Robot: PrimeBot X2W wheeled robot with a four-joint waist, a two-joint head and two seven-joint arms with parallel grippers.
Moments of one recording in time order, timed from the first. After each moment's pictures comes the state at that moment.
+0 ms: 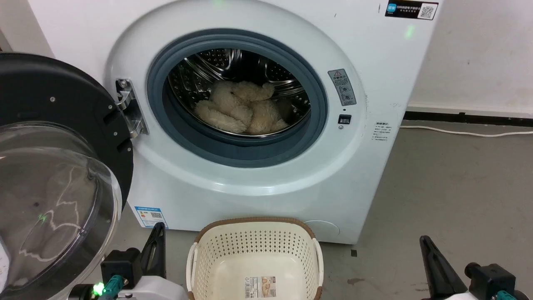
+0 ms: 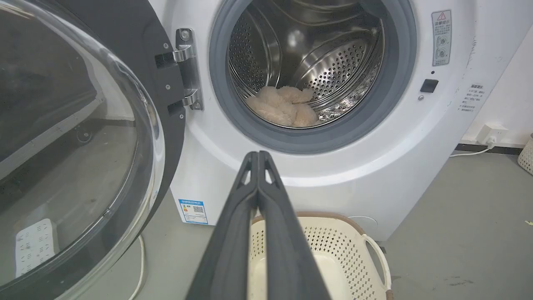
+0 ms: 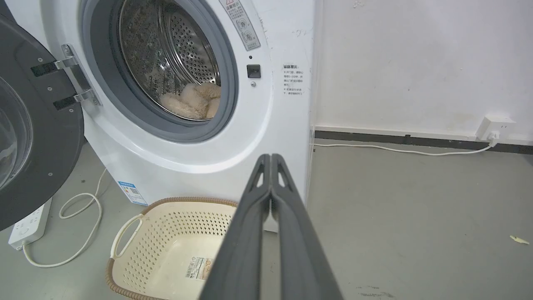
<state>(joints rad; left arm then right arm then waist) 0.06 0.14 -0.11 0.00 -0.18 0.10 -0.04 0.13 -0.05 -0.02 0.02 0.12 0.13 -0.11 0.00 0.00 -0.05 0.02</state>
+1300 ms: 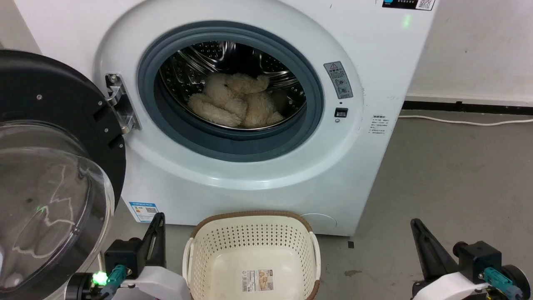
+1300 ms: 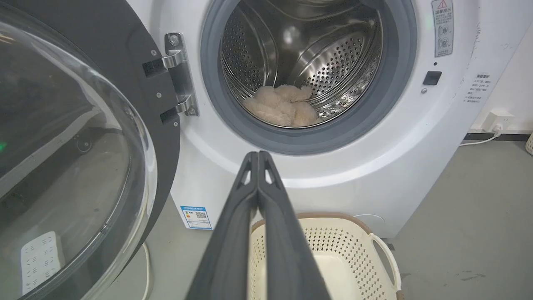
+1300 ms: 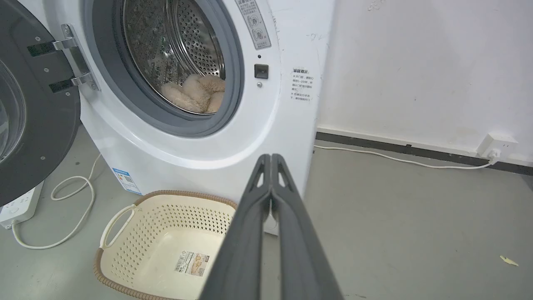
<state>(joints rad) 0.03 0.09 -0.04 0.00 -0.07 0.04 -0.02 0.06 -0.05 -0.01 0.01 0.05 0.13 -0.04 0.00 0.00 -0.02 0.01</state>
